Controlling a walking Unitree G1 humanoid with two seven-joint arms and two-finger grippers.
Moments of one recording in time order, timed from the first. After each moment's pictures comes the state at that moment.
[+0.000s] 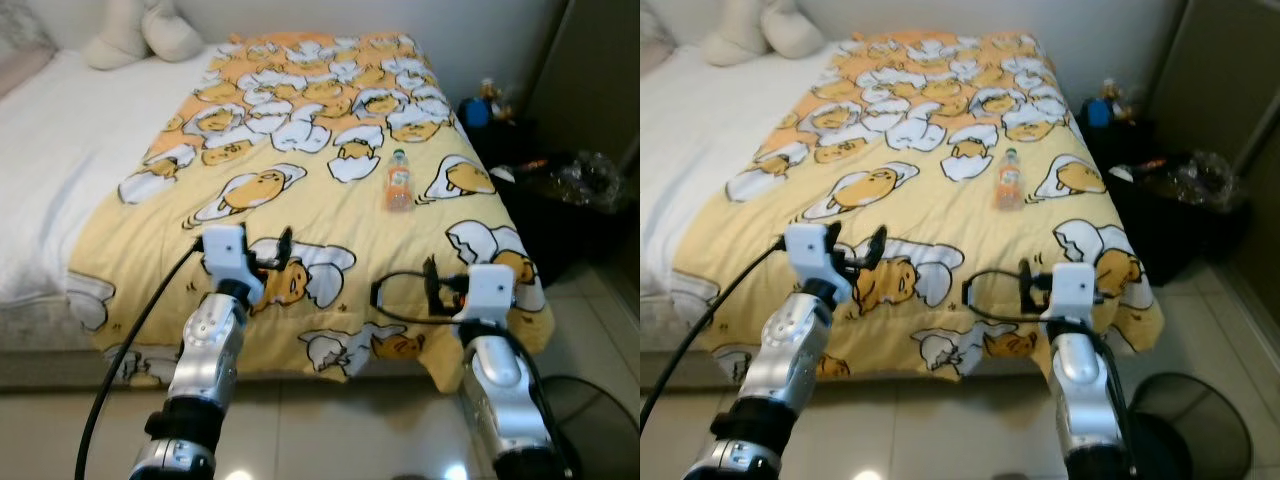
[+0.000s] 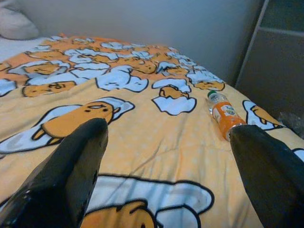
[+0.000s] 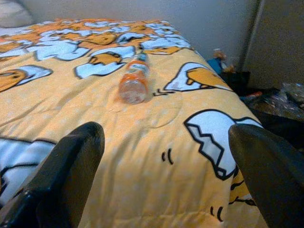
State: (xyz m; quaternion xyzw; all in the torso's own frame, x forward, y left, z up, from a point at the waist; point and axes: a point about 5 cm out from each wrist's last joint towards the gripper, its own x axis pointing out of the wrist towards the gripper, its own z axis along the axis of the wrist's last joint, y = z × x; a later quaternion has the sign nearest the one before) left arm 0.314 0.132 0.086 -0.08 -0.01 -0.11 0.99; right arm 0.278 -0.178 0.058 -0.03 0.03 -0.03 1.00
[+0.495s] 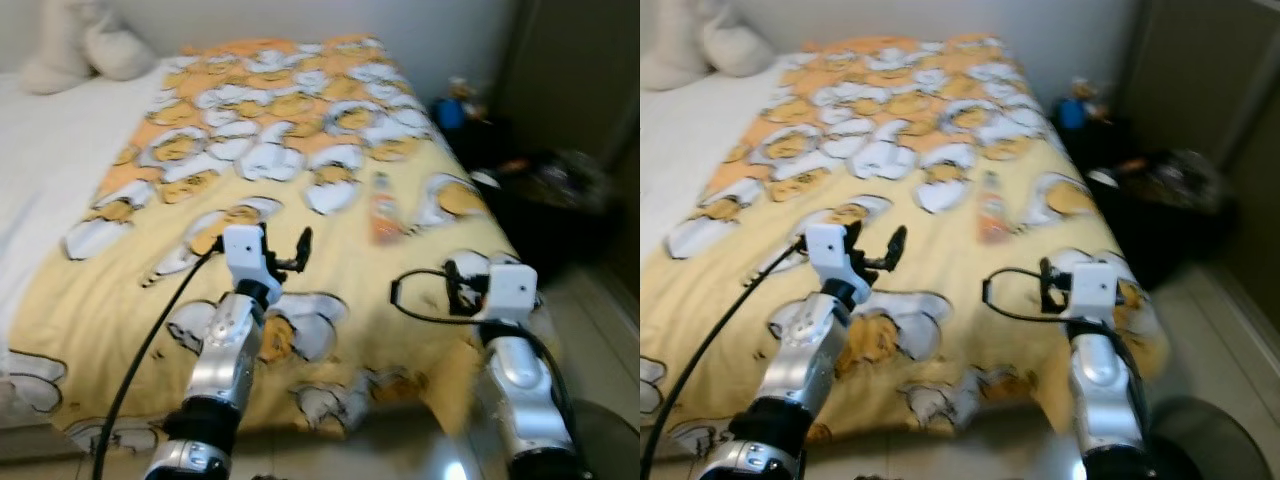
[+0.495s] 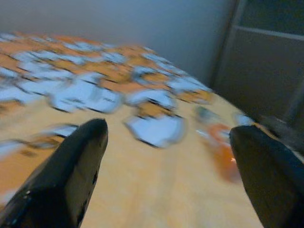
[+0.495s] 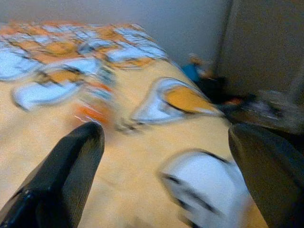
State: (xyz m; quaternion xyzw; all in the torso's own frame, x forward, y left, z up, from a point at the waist) left arm 0.314 0.126 0.086 -0.08 -0.01 -0.11 0.99; right arm 0.281 -0.177 0.064 -0.03 0.02 -0.02 1.00
